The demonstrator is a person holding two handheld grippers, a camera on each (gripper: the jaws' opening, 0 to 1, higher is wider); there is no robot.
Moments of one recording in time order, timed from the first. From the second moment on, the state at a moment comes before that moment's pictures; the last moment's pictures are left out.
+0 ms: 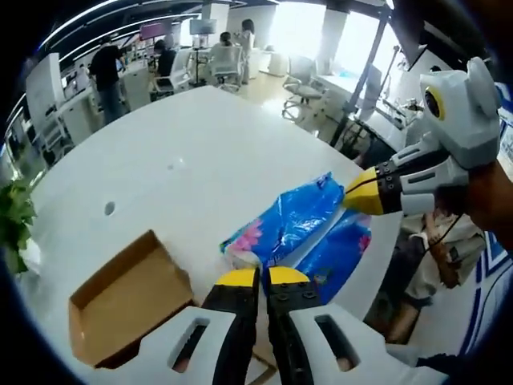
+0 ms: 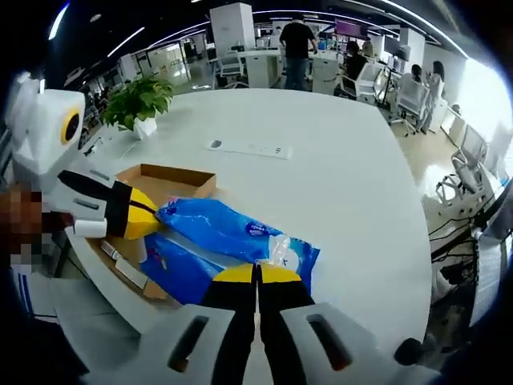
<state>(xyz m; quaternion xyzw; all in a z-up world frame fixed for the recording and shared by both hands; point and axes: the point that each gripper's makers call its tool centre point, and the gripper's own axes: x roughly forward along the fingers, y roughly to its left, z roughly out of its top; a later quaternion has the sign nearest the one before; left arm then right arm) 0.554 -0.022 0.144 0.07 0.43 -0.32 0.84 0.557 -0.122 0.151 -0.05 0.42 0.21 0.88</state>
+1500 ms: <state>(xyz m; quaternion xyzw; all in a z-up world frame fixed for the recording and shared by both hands) 0.593 -0.199 0.081 0.06 0.45 -0.36 0.81 0.599 -0.303 0.088 -0.03 0.46 0.17 0.87</state>
